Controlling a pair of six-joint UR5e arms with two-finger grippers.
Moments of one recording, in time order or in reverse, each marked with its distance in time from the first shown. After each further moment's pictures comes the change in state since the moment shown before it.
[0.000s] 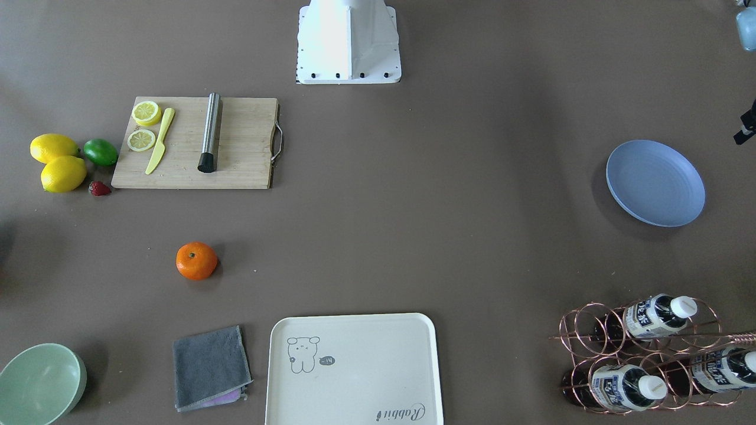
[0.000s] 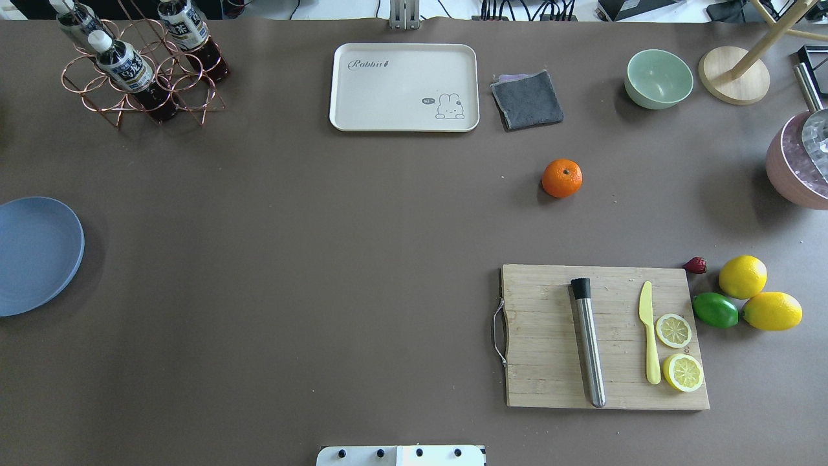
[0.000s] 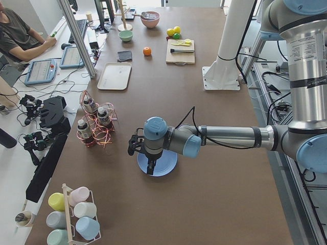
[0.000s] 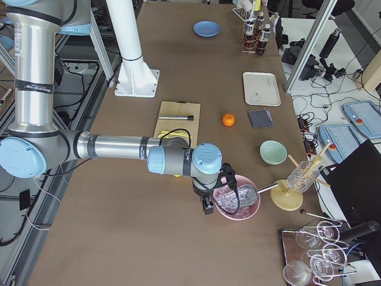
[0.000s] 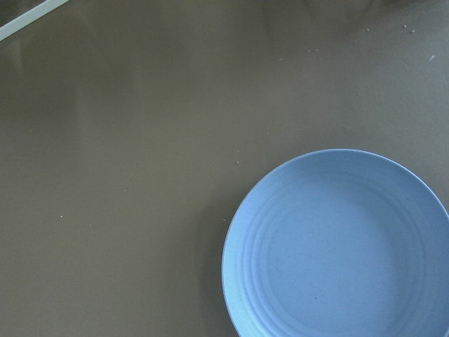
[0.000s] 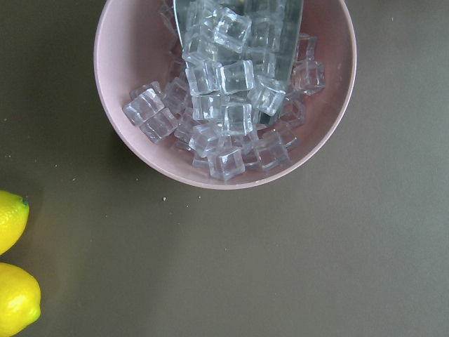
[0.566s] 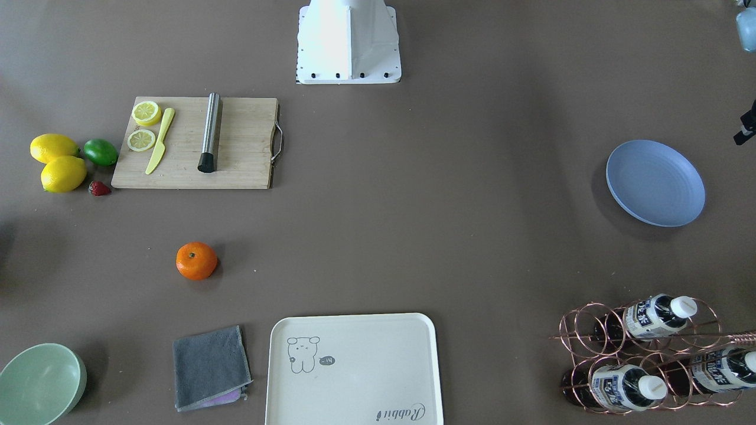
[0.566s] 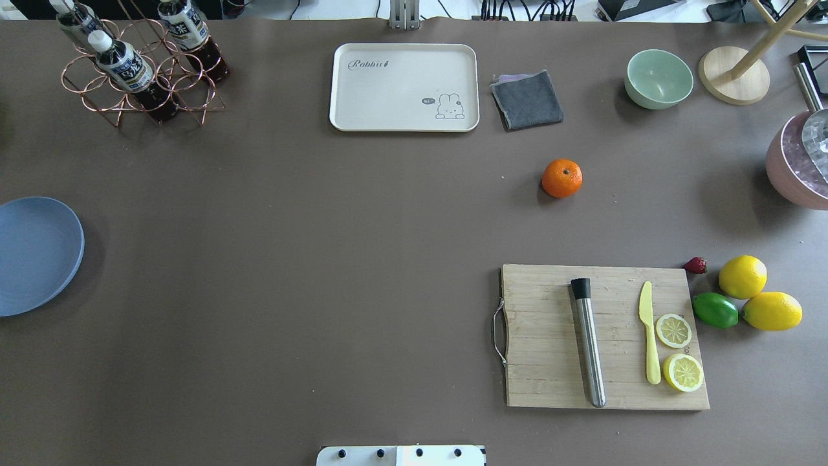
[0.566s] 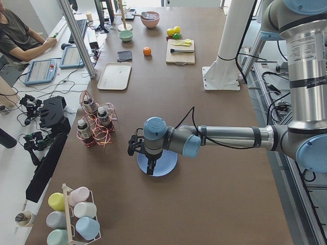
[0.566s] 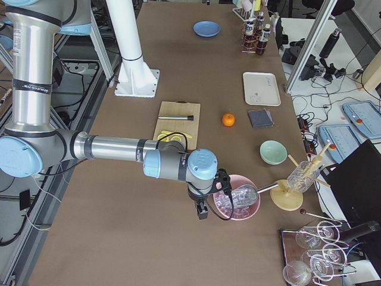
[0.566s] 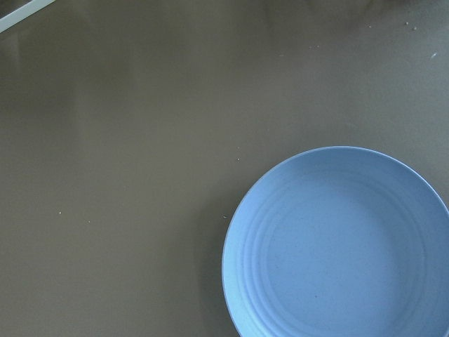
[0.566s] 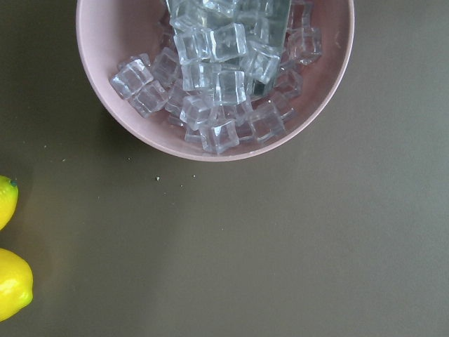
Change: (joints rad) left arm 0.001 -0.002 0.000 0.006 0.001 0.001; right arm -0.001 -0.030 0.000 0.001 -0.003 -0.001
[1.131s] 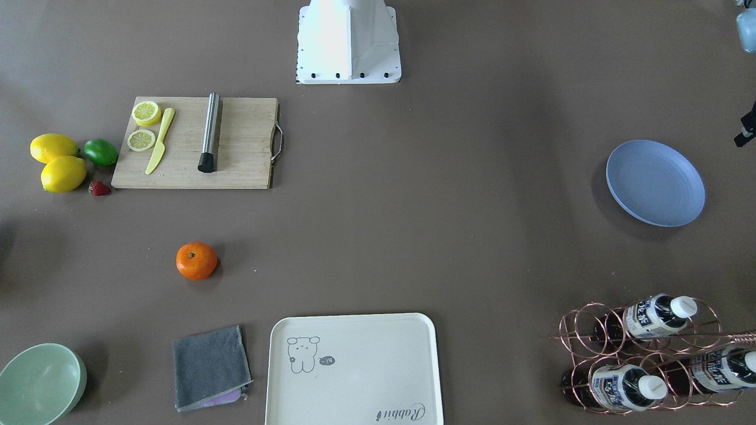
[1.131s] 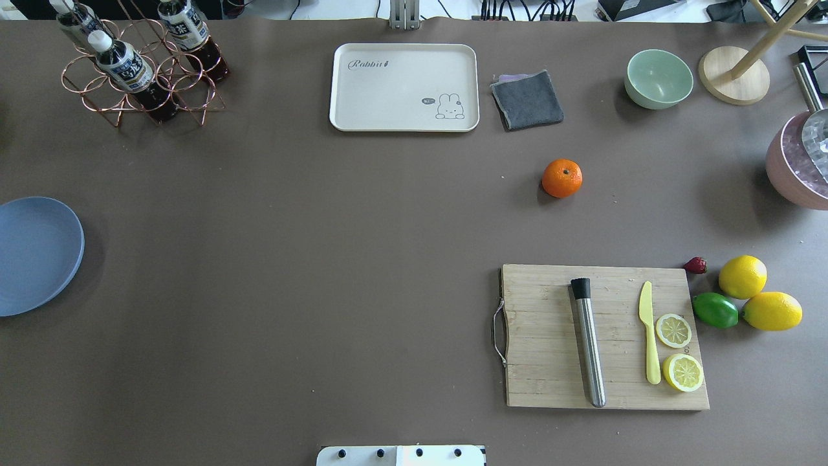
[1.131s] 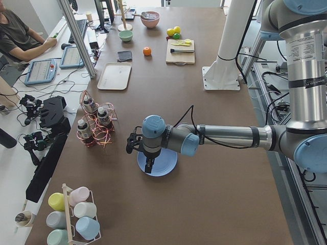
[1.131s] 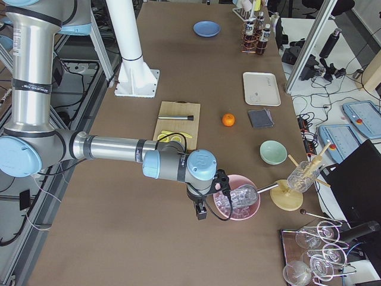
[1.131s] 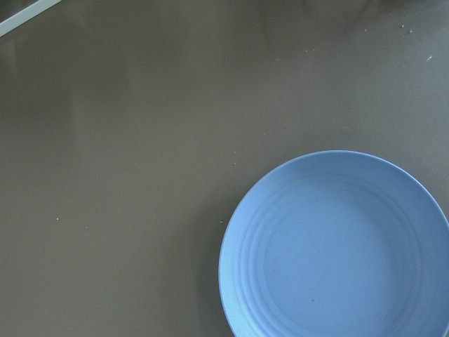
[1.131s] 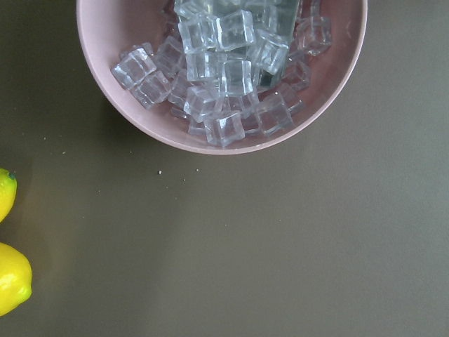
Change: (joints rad) left arm -0.002 -0.013 -0.003 -0.002 0.002 0.005; right arm -0.016 -0.005 -0.007 0.006 -0.001 0.000
